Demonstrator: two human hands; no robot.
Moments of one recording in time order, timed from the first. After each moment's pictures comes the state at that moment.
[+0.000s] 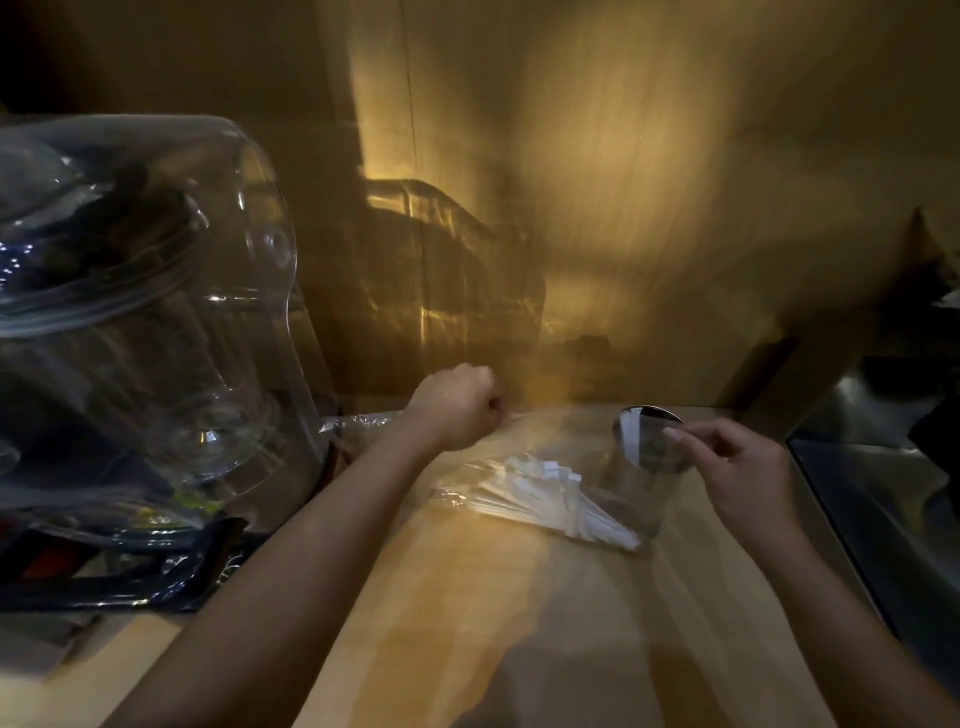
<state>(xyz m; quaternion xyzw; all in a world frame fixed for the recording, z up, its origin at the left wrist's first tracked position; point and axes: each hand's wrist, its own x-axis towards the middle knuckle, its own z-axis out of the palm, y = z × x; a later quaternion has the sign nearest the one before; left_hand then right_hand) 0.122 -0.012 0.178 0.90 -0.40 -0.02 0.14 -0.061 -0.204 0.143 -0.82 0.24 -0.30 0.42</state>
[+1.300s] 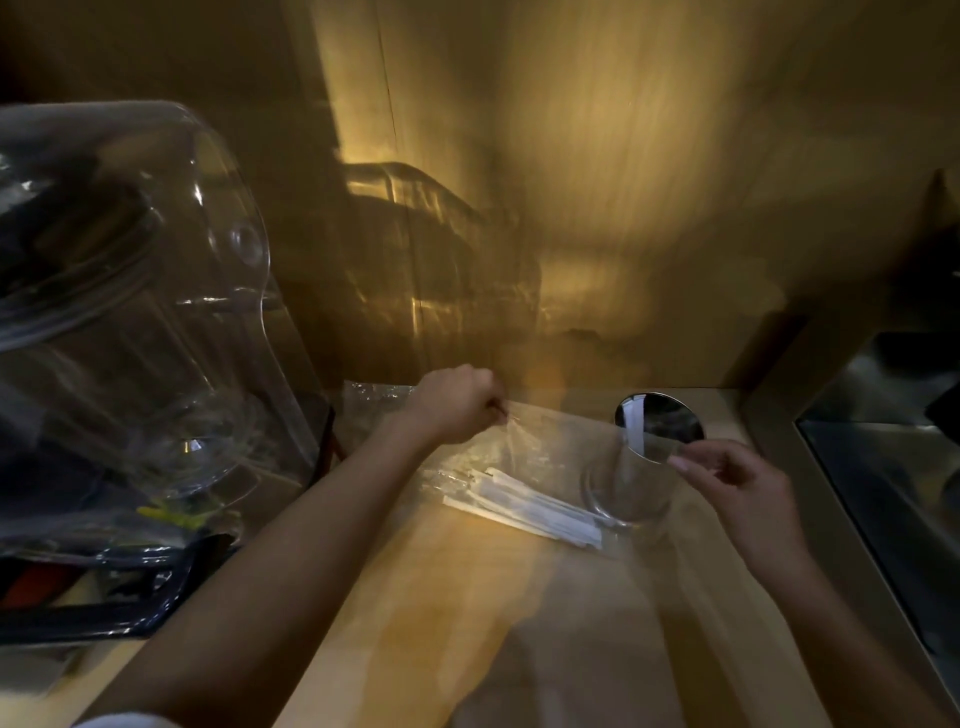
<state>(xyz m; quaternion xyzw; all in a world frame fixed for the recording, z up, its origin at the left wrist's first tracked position) 0.143 -0.026 0.156 0.89 -0.44 -0.09 0.09 -0.075 -0.208 0.107 -0.76 0.28 -0.26 0.53</state>
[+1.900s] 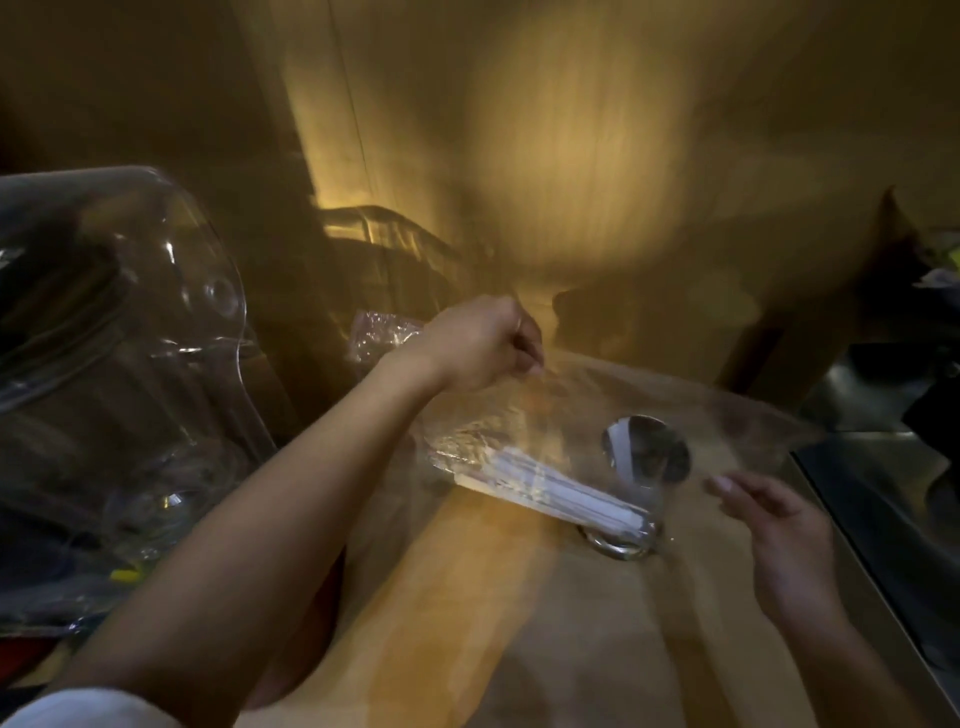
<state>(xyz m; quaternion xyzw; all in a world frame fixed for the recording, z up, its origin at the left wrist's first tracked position) 0.148 -0.064 0.249 0.83 -0.52 -0.09 0.19 -0.091 -0.213 0.108 -0.62 0.36 -0.36 0.60</state>
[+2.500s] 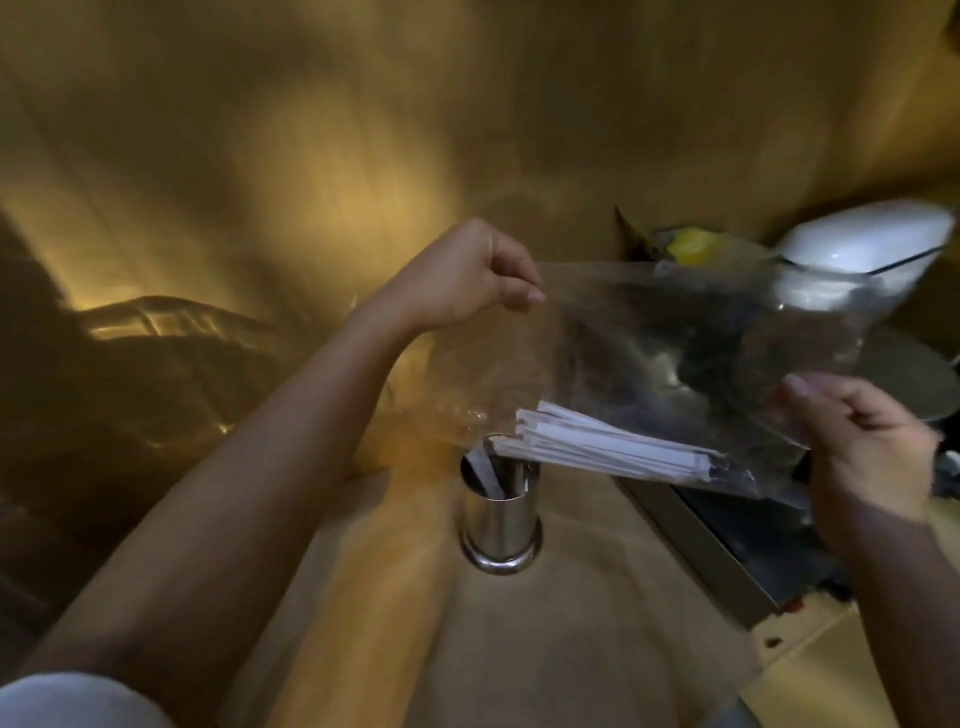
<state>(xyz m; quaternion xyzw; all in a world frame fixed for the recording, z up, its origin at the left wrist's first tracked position) 0.091 -0.181 0.317 0.65 -0.66 -0.13 0.34 -0.195 -0.247 0.212 -0.57 0.37 -0.60 0.43</state>
